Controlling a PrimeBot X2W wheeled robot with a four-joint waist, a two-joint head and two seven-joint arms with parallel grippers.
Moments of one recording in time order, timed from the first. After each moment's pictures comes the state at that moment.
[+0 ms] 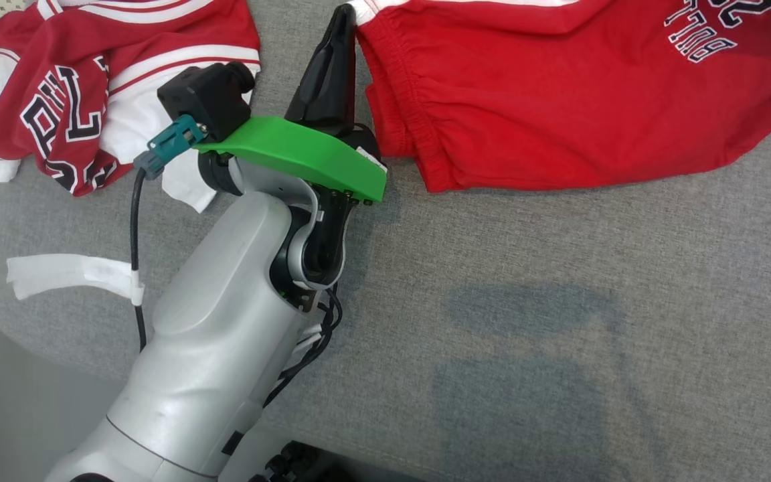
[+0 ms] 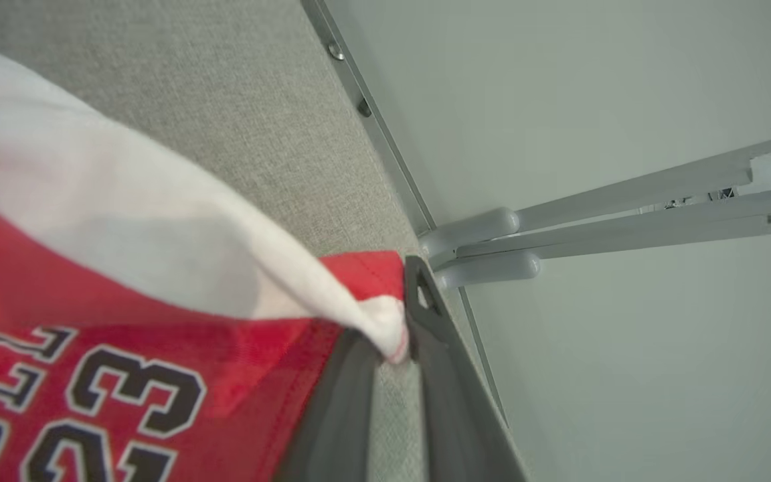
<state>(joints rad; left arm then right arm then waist) -0.83 0.05 -0.62 0.38 -1.00 0.11 -0.26 -1.61 -0.84 1.28 0.39 0.51 0.13 0.50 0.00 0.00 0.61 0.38</state>
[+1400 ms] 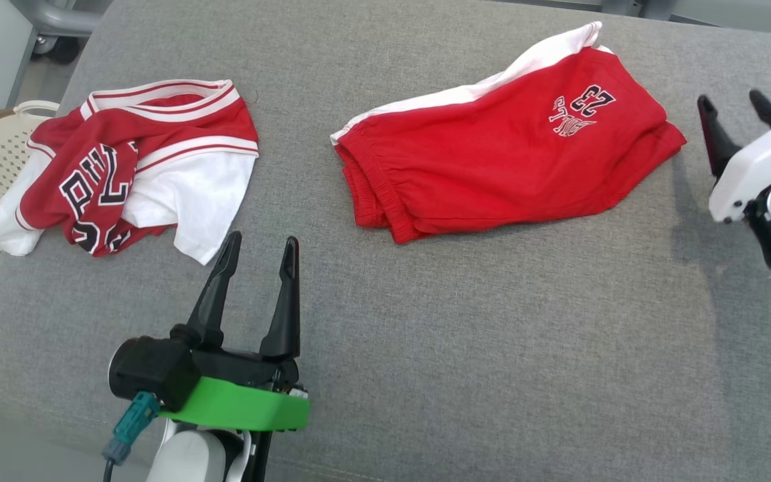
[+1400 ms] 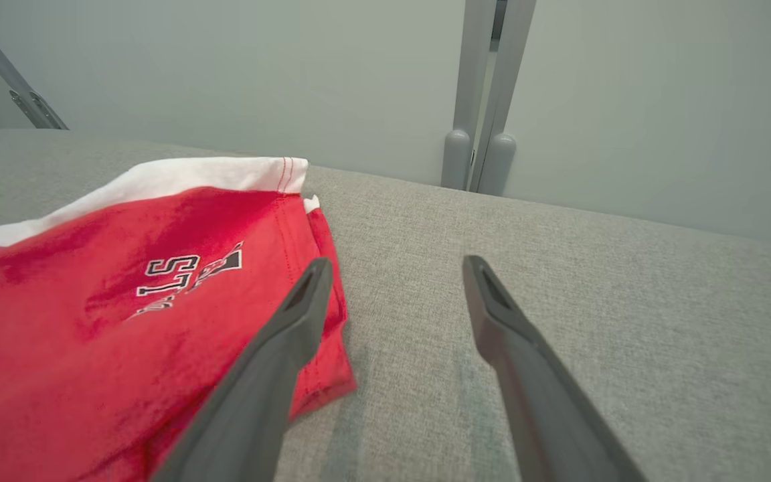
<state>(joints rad) -0.13 0.05 -0.26 0.00 -0.33 -0.08 -0.26 -0.89 -0.49 0.48 0.92 0.65 0.13 -0.14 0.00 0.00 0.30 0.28</state>
